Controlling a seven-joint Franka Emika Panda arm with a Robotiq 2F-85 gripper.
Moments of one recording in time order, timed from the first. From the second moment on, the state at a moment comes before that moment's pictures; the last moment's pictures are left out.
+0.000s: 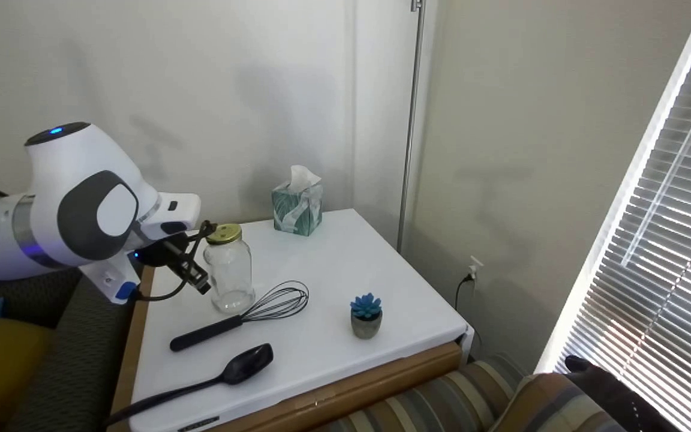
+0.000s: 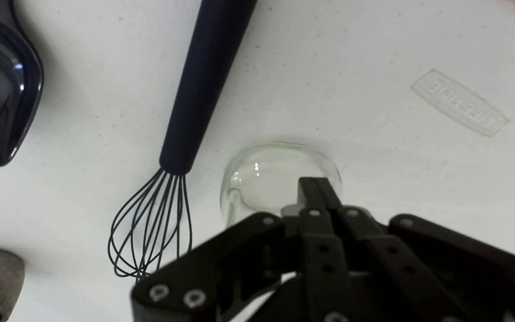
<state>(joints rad) 0.52 0.67 -0.28 -2.23 -0.36 3.27 0.73</state>
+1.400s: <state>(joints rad) 0.61 0.82 -0.33 -2.07 0.18 3.27 0.37</state>
